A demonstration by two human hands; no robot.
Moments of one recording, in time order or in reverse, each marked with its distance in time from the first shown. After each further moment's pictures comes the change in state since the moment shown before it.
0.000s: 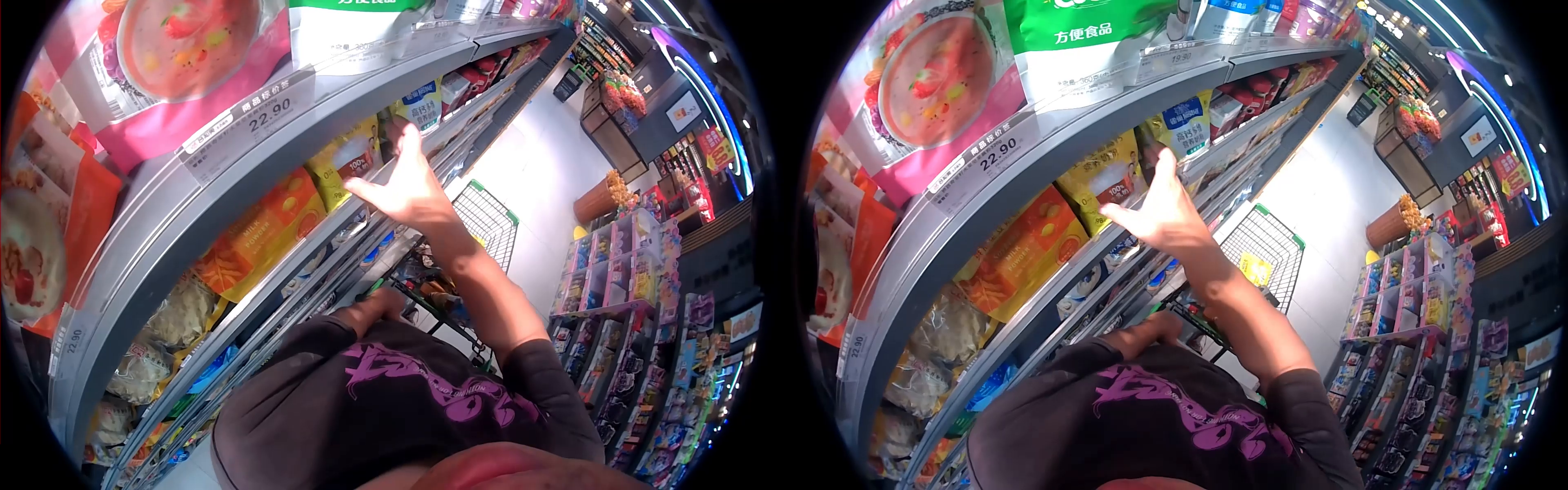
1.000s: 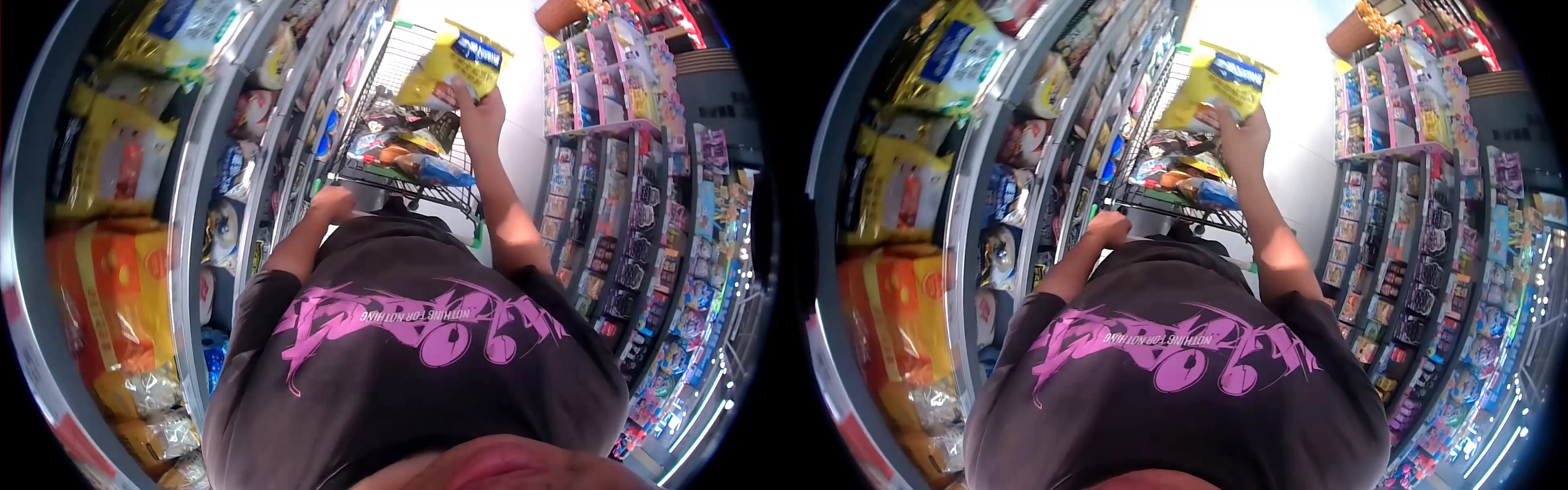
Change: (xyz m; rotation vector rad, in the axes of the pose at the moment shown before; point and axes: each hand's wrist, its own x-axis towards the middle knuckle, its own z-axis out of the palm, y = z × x) left_hand 0.015 0.006 -0.049 0.141 -0.127 -0.105; right_hand -0.210 0.269 -0.191 0.092 0.951 0.402
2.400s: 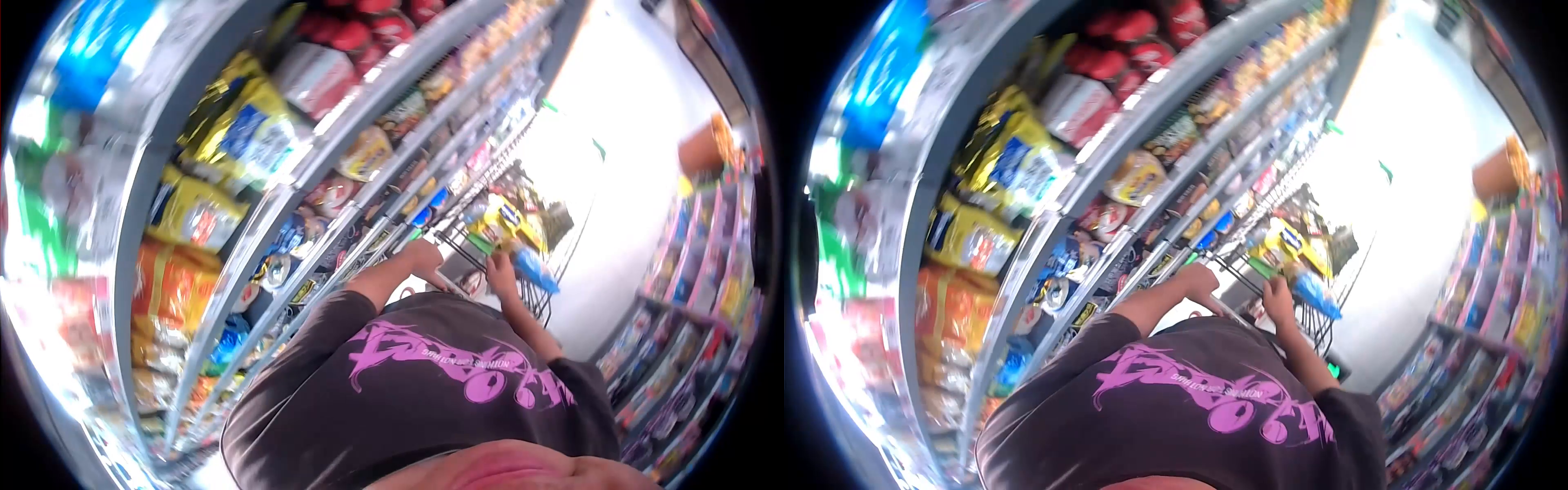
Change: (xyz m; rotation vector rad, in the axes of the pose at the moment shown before) left_hand 0.127 0.019 -0.134 -0.011 -0.008 -0.064; right_hand 0.030 0.291 -0.033 -0.381 -0.718 0.403
